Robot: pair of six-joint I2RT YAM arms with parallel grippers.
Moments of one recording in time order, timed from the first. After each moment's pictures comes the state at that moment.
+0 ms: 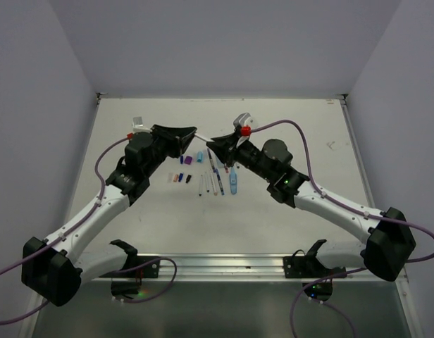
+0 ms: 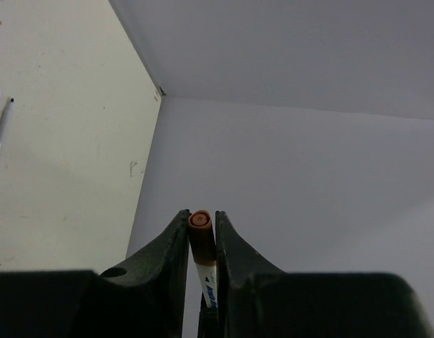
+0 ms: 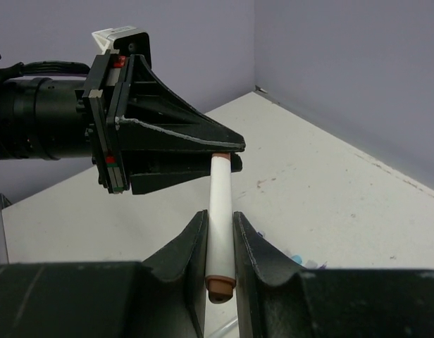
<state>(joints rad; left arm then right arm) -0.47 1.09 0.84 0.09 -0.02 -1.56 0.80 1.27 0.91 0.45 -0.13 0.10</state>
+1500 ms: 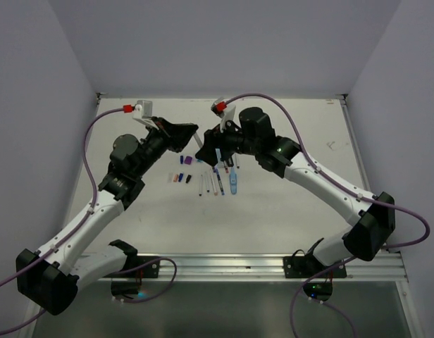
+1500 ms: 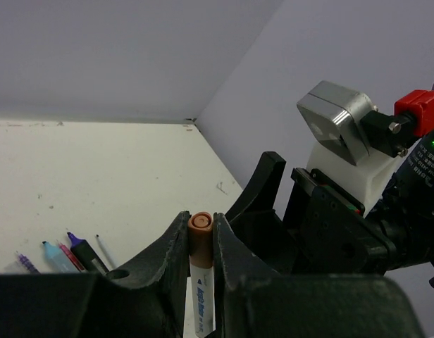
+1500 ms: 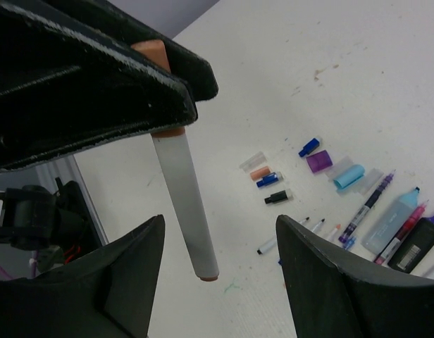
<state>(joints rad) -0.47 1.02 0.85 0.29 0.18 -0.64 0.76 1.47 1.38 -0.29 -0.31 0.20</state>
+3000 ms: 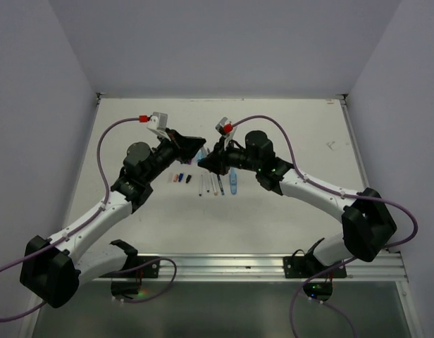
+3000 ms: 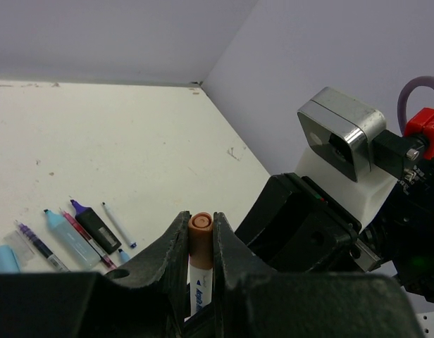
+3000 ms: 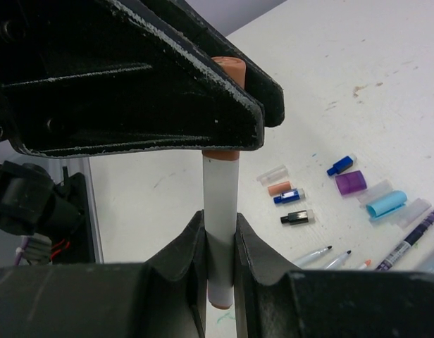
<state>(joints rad) -0.50 1.06 0.72 0.42 0.19 -0.59 0.74 1.46 0.99 0.24 -0.49 0.22</state>
